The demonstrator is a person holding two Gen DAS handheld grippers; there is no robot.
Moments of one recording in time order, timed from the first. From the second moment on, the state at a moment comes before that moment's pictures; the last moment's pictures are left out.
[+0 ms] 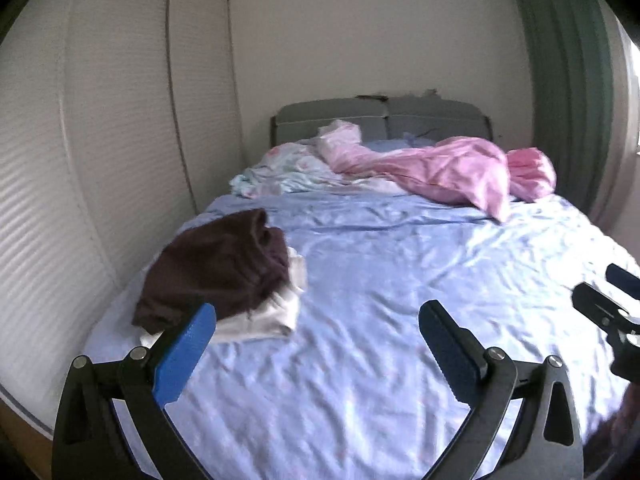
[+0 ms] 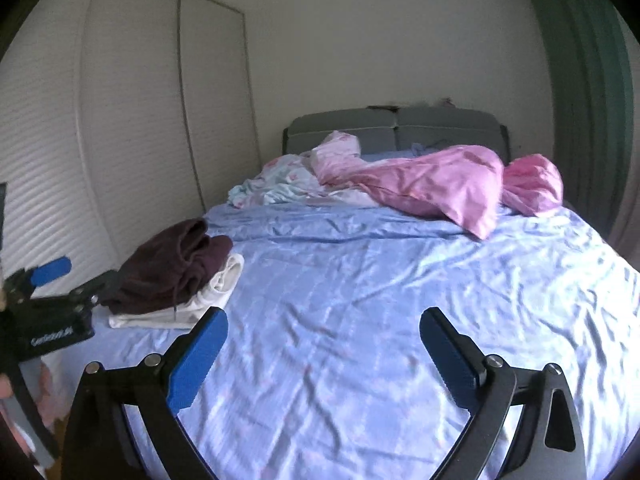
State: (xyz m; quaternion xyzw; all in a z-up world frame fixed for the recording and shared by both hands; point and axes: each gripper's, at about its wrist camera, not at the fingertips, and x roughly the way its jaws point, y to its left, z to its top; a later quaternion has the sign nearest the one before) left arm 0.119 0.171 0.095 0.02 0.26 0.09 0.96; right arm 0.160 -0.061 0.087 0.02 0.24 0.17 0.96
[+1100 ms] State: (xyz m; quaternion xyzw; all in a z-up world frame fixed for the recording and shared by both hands) left arm 0.021 0.086 0.104 0.04 0.24 0.06 0.97; right arm 0.043 -0.154 0.083 0.04 0.25 0.12 0.96
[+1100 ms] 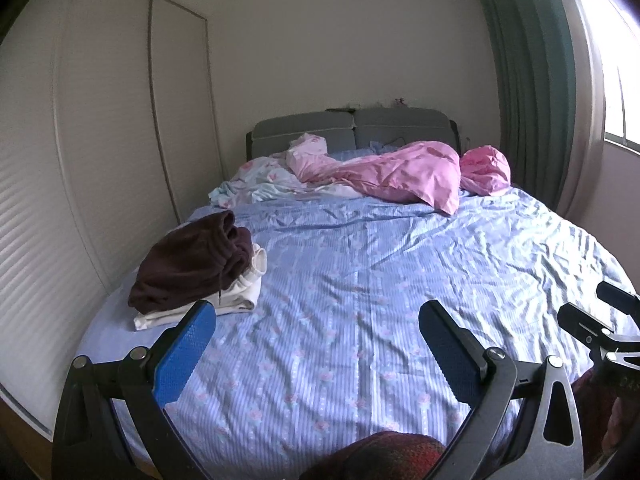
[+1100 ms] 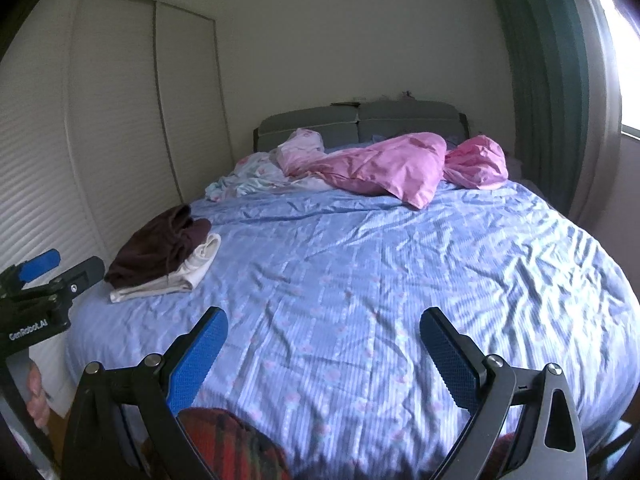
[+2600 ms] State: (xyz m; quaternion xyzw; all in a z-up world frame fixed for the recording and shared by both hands) left arm 0.040 0.070 0.068 0.04 0.27 0.06 0.96; right arm 0.052 -0.178 0.055 0.05 0.27 0.10 0.96
